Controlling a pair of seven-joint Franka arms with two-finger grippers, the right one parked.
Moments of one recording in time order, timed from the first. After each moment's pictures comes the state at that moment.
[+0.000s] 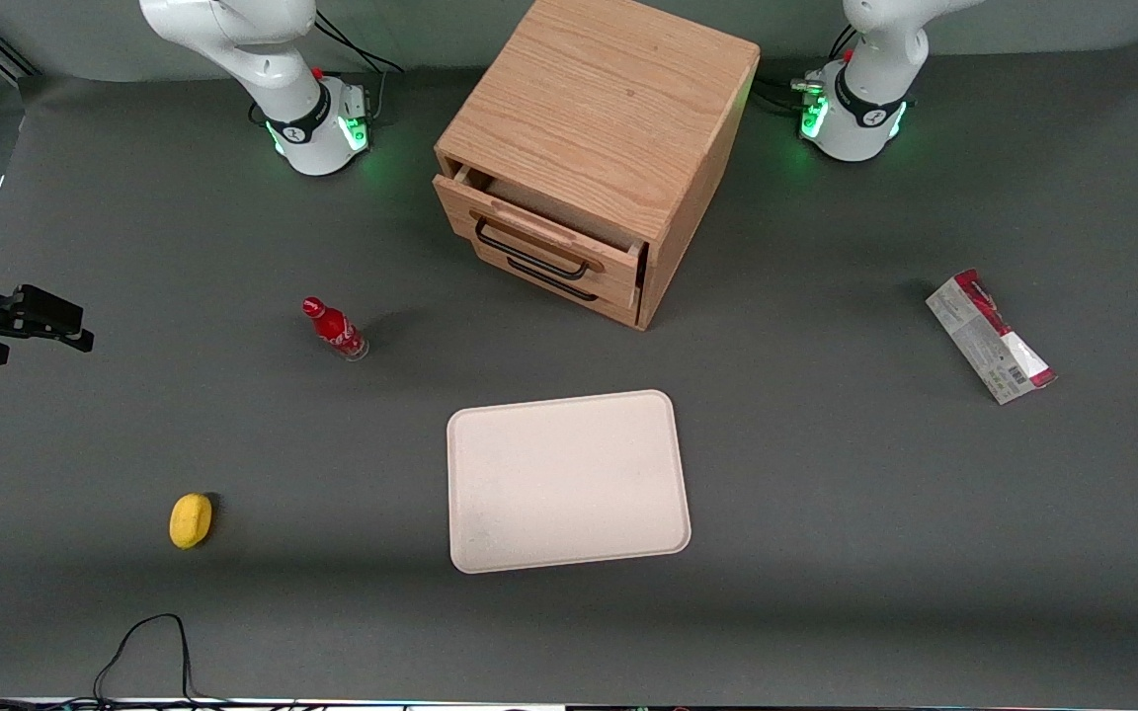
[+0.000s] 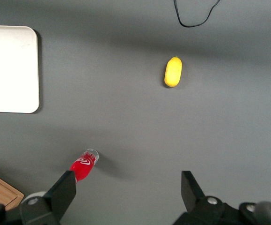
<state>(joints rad) 0.33 0.00 0.00 -1.59 0.08 1.40 -0.09</state>
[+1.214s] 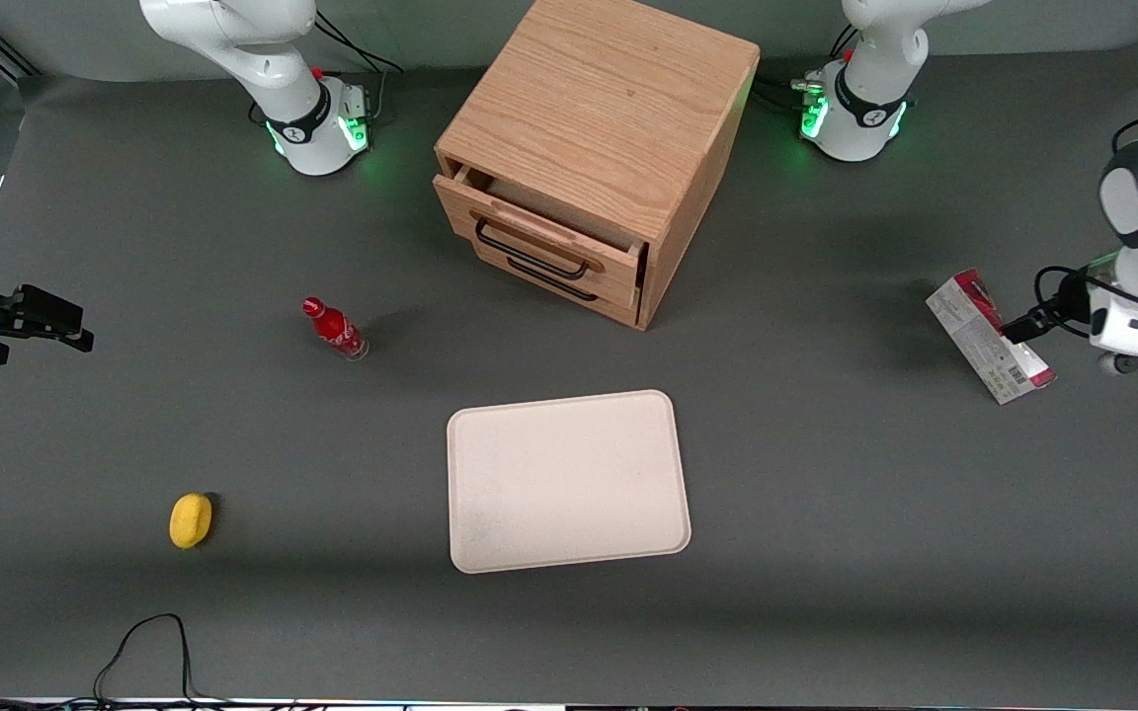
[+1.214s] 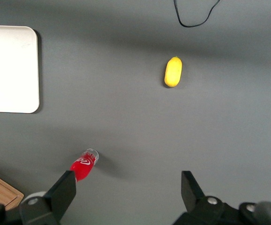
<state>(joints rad) 0.27 0.07 0.00 -2.28 0.09 2.20 -0.33</state>
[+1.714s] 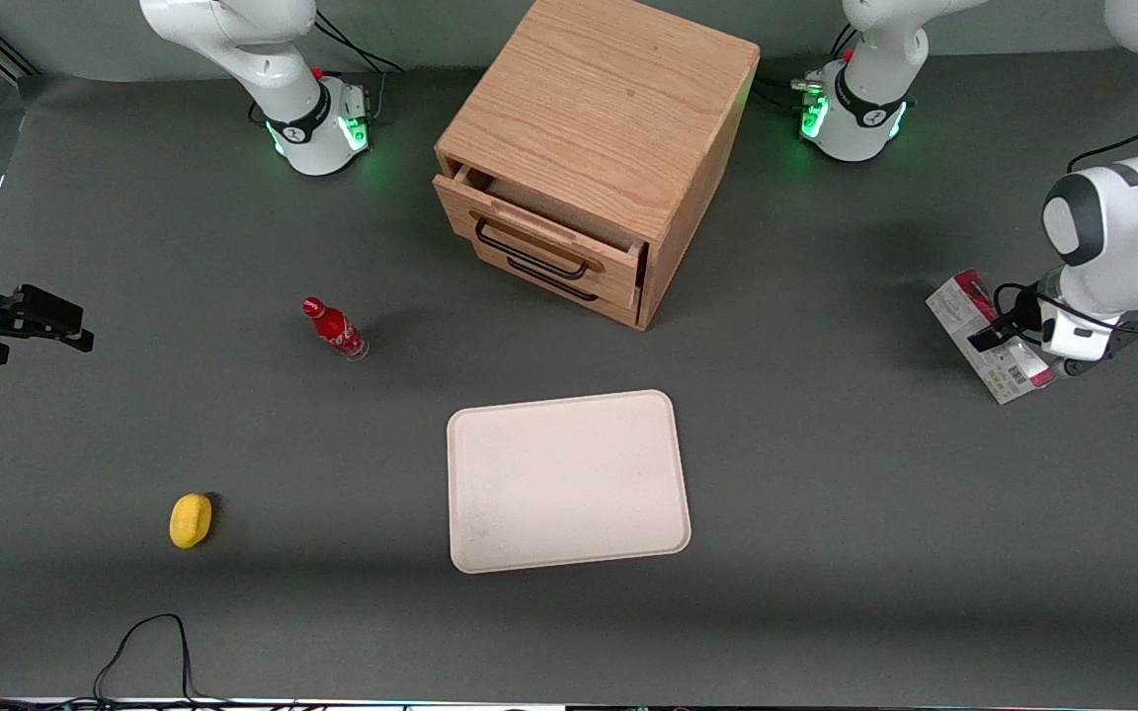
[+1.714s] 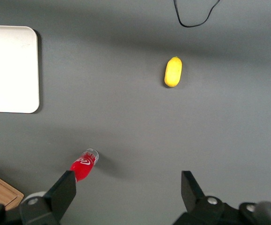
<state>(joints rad) 0.29 0.21 0.00 -2.37 0.10 2.45 -0.33</state>
